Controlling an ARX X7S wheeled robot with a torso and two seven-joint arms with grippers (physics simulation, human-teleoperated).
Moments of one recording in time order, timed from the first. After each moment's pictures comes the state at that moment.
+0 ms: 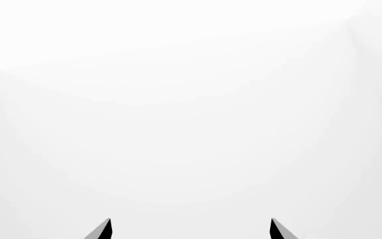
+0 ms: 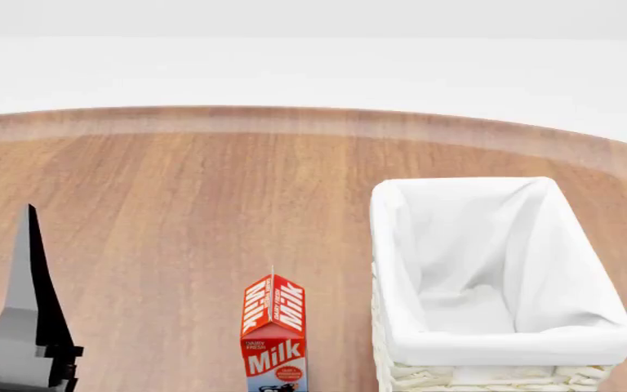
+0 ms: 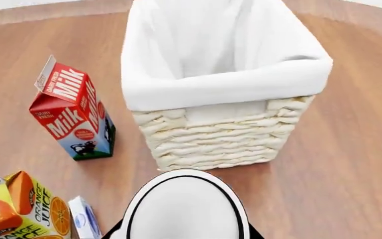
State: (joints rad) left arm -0.12 -0.38 0.23 0.77 -0.09 -0.23 -0.32; right arm -0.09 0.77 0.02 -0.82 1.42 0.82 0.96
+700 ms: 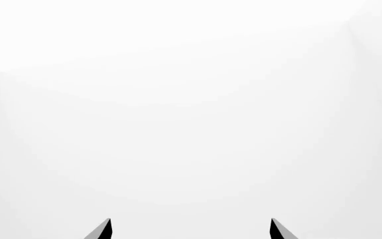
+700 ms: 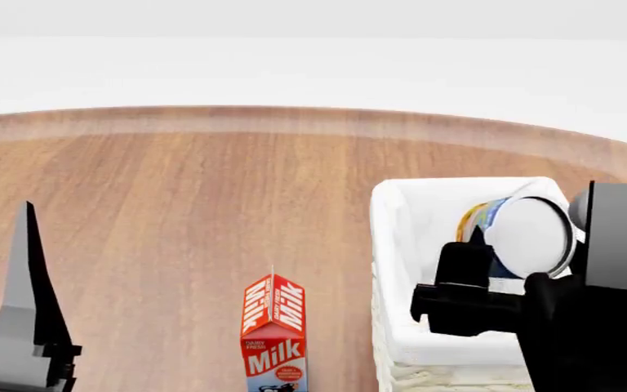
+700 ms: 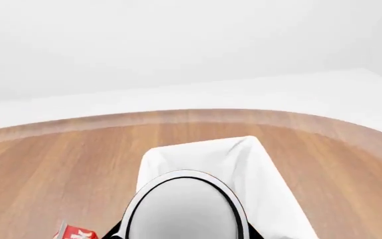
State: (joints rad) left arm -0.13 -0.39 0.23 0.78 -0.10 -0.24 -0.32; right arm 0.66 0.77 -0.15 -0.52 1.57 0.91 1.01
